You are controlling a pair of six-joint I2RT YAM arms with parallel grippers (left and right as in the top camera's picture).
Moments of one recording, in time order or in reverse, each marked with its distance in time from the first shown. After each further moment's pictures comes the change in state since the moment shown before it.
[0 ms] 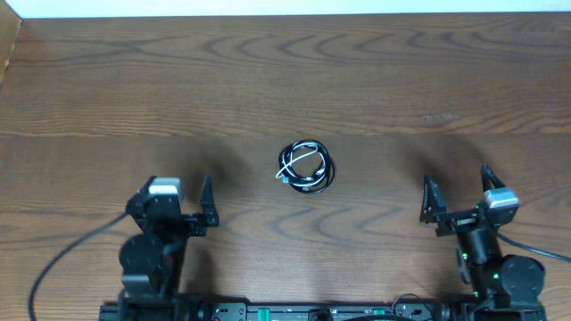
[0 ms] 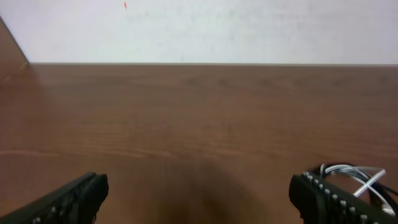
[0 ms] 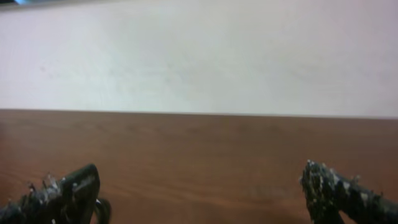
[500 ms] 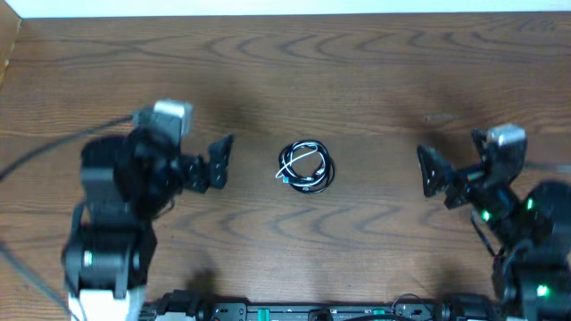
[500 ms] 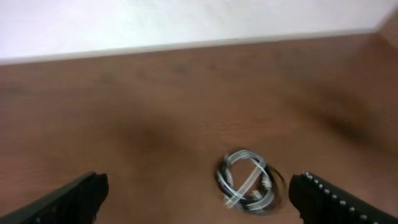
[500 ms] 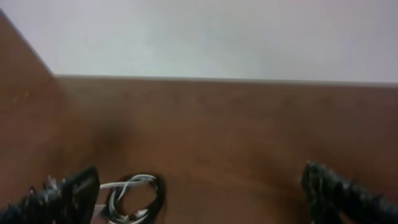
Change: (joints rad) left arm -0.035 0.655 0.736 -0.379 0.334 0.027; right arm 0.000 0.582 0.557 -0.335 -0.185 0.008
